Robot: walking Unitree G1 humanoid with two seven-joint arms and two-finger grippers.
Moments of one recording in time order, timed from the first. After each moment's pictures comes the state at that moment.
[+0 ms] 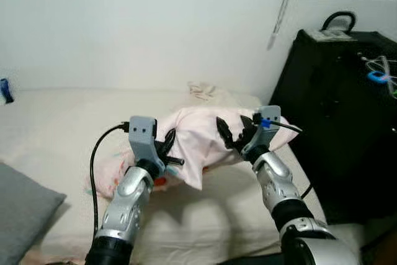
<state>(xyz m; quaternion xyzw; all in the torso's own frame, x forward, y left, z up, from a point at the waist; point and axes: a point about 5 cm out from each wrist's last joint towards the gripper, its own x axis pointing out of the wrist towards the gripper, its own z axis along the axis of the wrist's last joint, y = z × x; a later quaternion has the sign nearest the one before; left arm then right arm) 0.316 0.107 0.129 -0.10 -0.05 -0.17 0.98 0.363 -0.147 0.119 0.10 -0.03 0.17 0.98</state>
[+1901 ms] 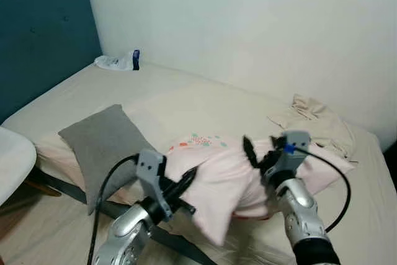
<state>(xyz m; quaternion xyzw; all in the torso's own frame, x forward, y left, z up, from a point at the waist) 0.252 0.077 0.116 -0.18 -0.02 -0.36 0.91 0.325 -0.199 0.101 0.05 -0.03 0.02 1.00</state>
